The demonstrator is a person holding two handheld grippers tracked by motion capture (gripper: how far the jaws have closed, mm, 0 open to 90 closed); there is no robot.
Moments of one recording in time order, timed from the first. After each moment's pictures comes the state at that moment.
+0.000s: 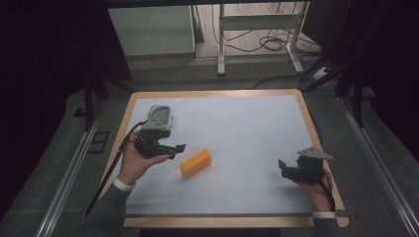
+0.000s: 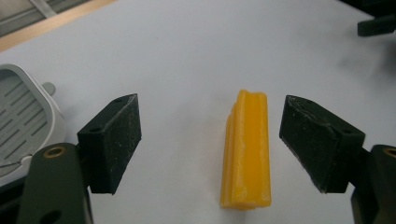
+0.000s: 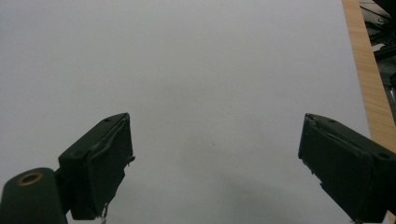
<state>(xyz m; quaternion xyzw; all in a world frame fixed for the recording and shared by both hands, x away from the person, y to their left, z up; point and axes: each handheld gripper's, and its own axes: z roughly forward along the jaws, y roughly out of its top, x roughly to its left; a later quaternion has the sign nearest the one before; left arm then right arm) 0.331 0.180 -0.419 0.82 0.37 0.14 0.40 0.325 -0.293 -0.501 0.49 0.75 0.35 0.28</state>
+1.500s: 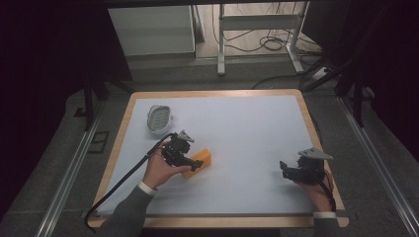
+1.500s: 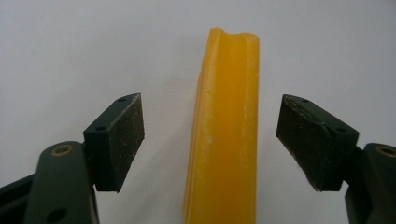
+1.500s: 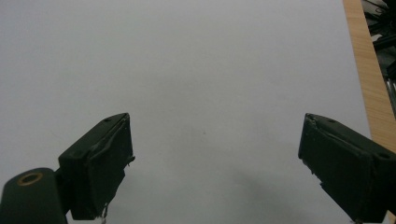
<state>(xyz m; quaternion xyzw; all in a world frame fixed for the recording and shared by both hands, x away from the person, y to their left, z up) 0.347 0.118 -0.475 0.87 0.38 0.07 0.31 0.327 -0.298 -0.508 0.50 0.75 0.34 0.28</state>
